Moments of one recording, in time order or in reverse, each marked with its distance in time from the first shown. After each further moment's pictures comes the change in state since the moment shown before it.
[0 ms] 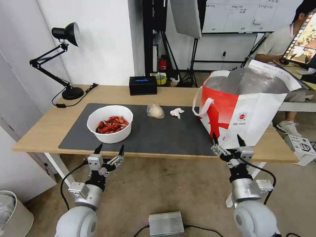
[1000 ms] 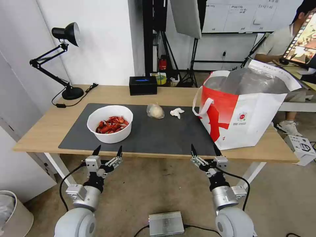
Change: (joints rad) left arm 0.011 -0.009 -0.013 0.009 -0.024 -0.013 0.015; right arm 0.023 0.021 -0.122 -0.054 -0.037 -0.006 0.009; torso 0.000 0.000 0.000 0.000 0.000
